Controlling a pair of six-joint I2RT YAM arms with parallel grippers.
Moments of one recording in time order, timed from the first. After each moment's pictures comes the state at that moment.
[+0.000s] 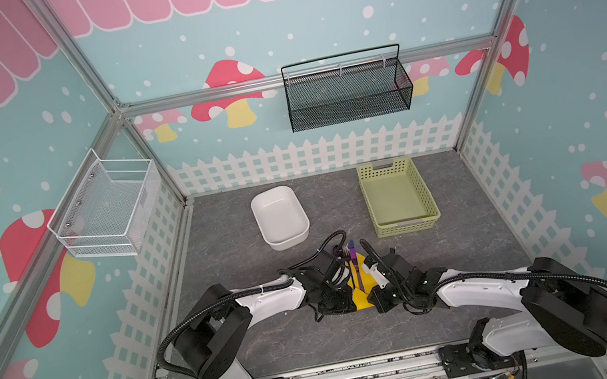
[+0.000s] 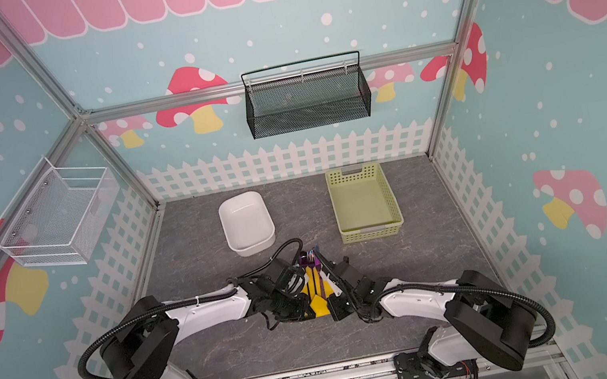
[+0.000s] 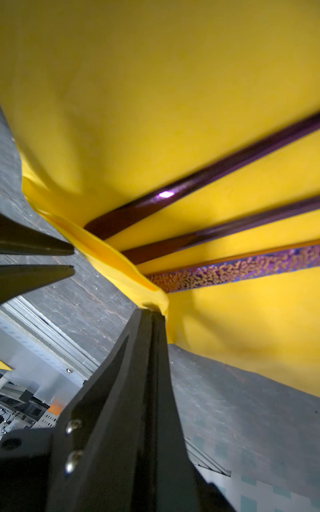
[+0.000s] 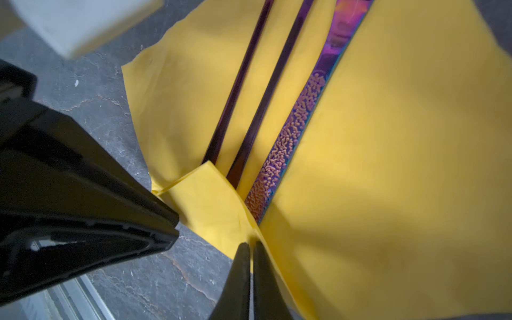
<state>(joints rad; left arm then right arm) -0.83 1.67 0.86 -0.34 0.47 -0.68 0.80 1.35 0.49 -0.10 -0.20 0.46</state>
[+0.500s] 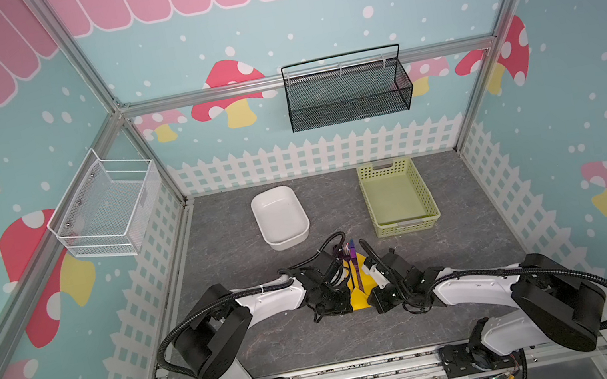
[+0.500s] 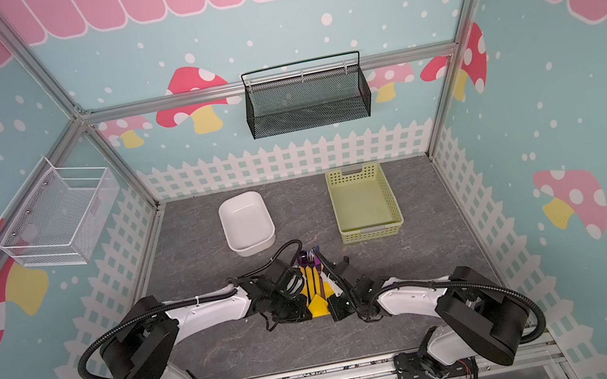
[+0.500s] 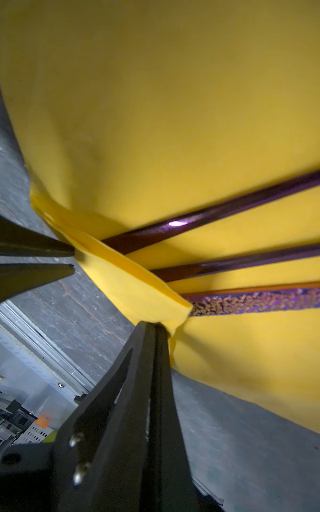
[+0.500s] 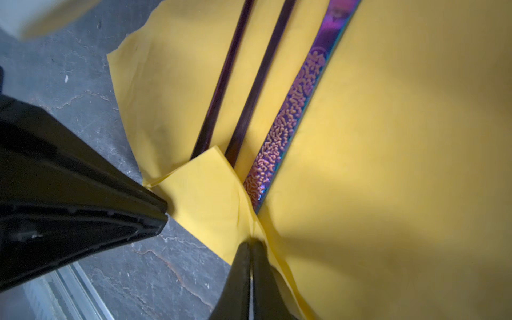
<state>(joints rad) -0.83 1.67 0.86 -0.37 0.43 -0.68 0.78 1.38 0.49 -0.08 -0.23 0.48</state>
